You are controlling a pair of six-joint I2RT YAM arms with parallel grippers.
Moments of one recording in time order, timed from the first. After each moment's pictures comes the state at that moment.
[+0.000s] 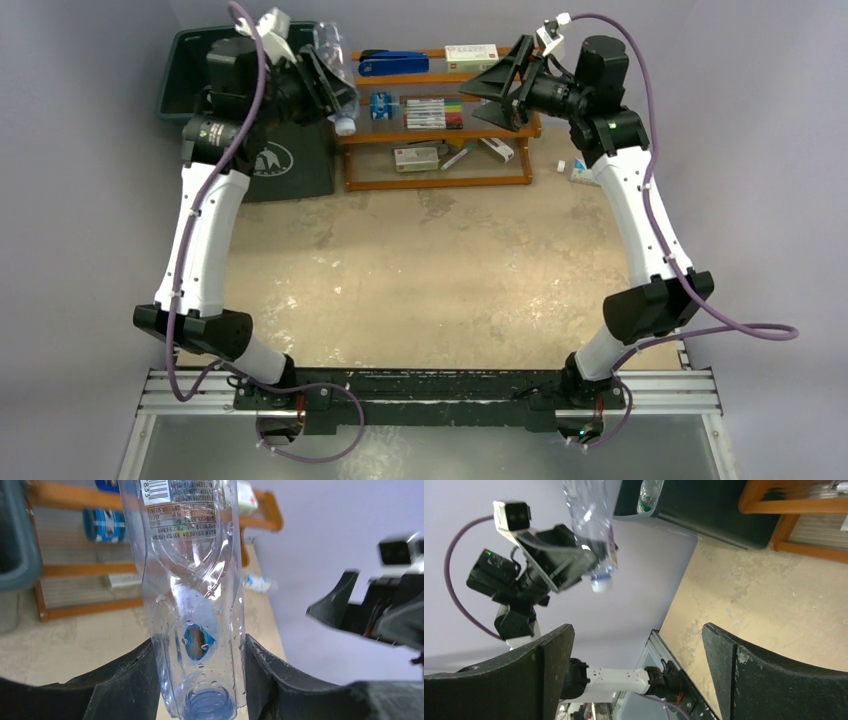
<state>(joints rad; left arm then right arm) -0.24 1.53 1.99 -0.77 0.32 -0.58 0.21 1.65 1.93 -0.43 -0.80 0.96</state>
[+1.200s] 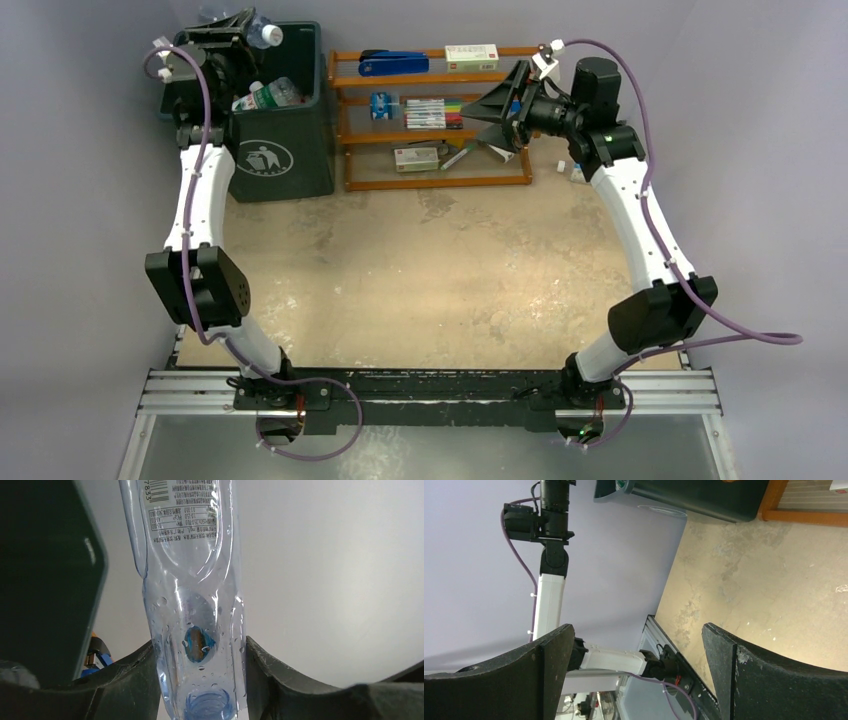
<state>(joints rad) 0.15 1.72 1.79 0.12 0.16 -1.63 0.19 1.58 1.75 -0.43 -0.83 0.94</state>
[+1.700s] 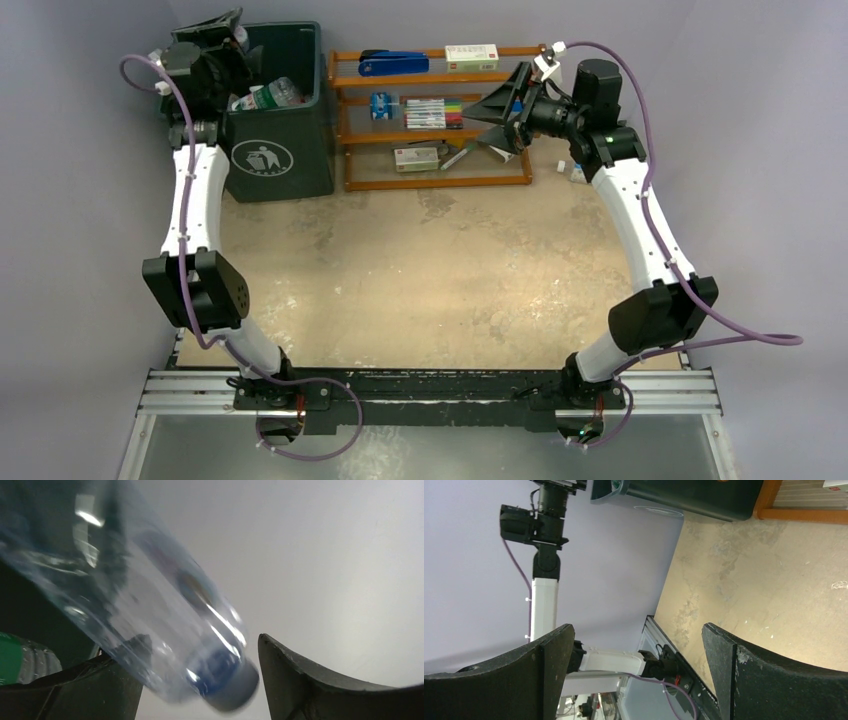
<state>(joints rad) 0.16 1.70 1.75 0.01 0.10 -1.73 0.18 1.57 1.73 -0.43 -0.83 0.94</state>
